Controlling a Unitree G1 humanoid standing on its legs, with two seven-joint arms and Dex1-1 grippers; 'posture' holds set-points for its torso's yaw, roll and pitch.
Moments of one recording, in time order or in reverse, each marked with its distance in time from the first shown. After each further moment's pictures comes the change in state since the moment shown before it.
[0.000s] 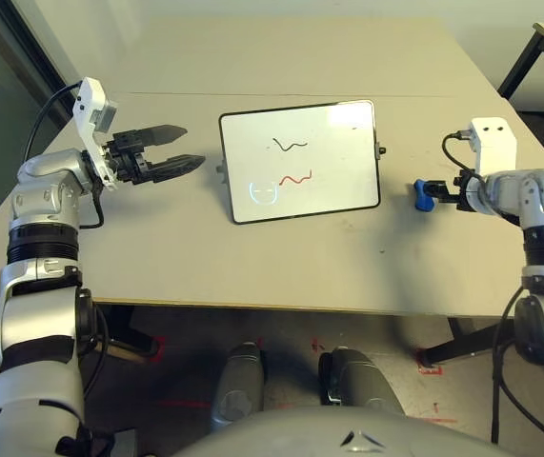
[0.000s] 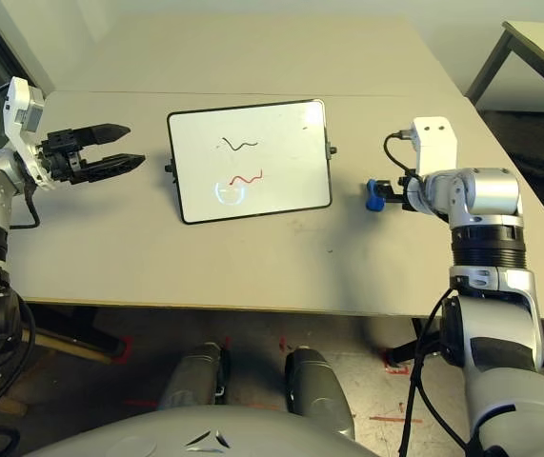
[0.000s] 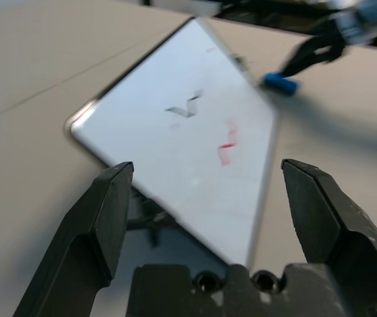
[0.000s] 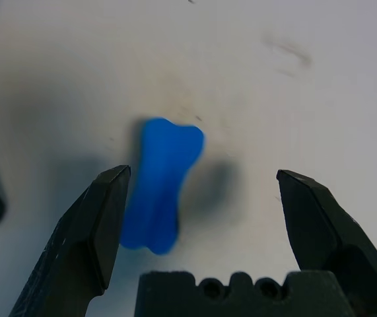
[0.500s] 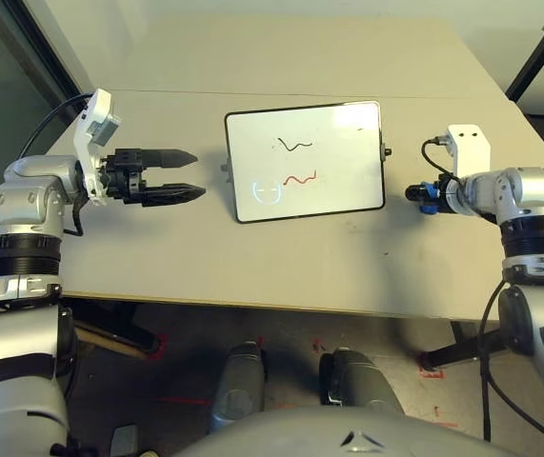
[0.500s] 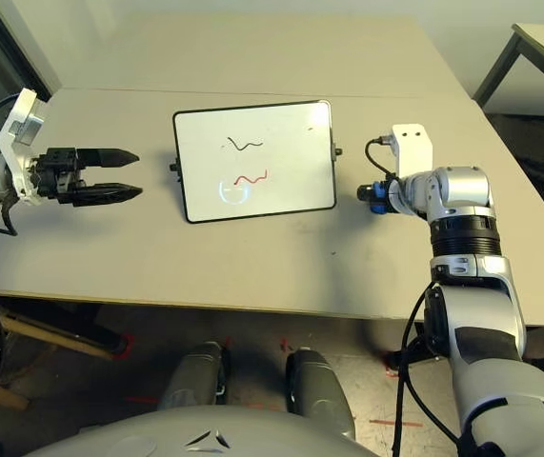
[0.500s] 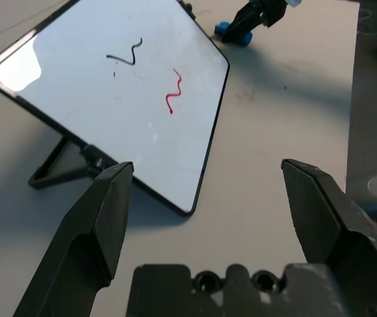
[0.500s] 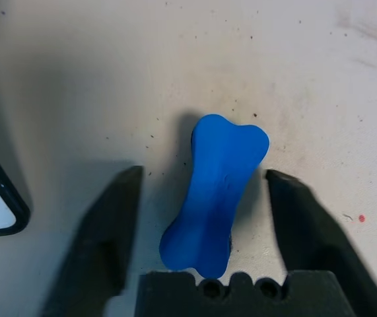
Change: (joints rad) left arm 0.098 0.106 -0.062 -0.149 -0.008 0.085 -0.106; right arm -0.010 0.036 0.014 0.111 -0.031 -0.039 0.037
